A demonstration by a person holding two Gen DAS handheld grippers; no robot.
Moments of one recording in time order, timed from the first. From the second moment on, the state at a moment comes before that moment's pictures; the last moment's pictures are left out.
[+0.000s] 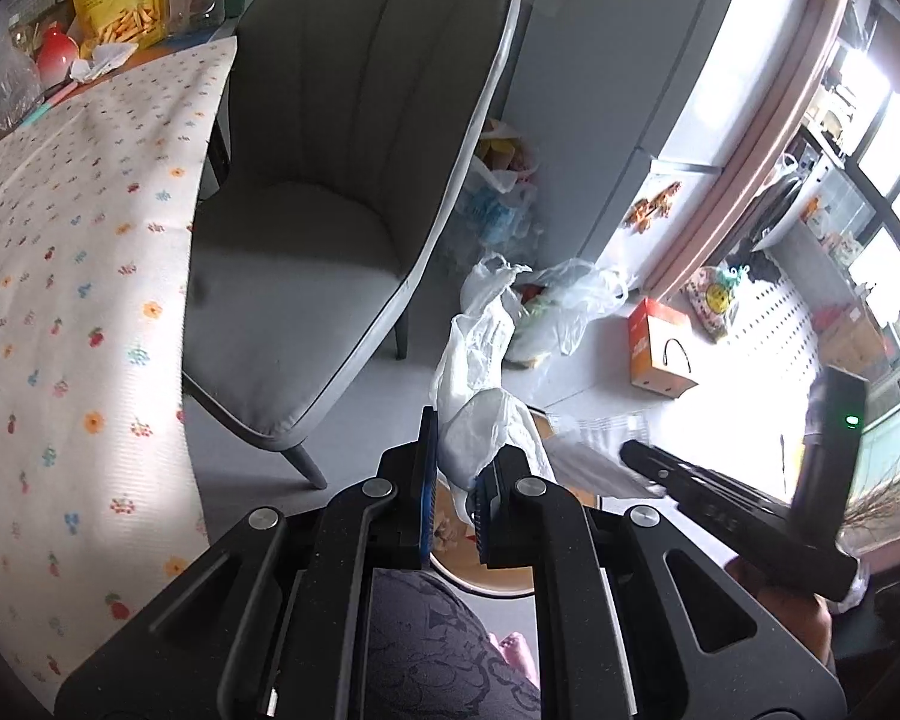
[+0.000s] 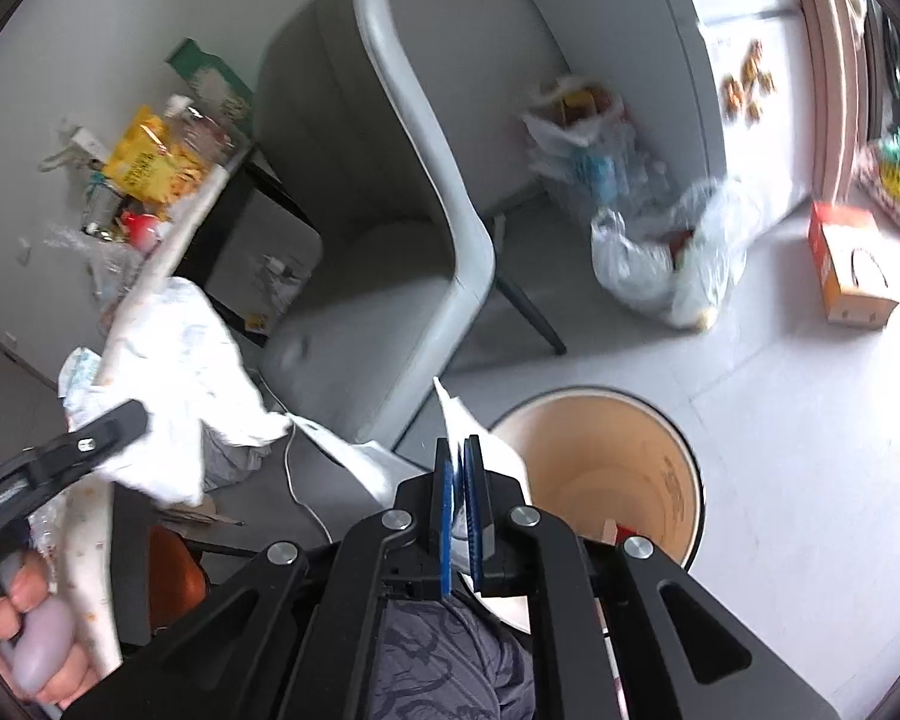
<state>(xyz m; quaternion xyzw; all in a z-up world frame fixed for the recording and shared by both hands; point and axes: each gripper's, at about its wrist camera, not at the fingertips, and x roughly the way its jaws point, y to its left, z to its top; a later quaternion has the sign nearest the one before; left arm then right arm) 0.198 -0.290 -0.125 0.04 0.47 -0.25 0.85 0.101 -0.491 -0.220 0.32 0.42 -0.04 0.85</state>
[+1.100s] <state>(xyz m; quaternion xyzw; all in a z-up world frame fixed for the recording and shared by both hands) 0.171 -0.320 -0.067 0.05 0.41 -0.28 0.87 0.023 -0.527 -0.169 0.32 0.36 -0.10 0.87</state>
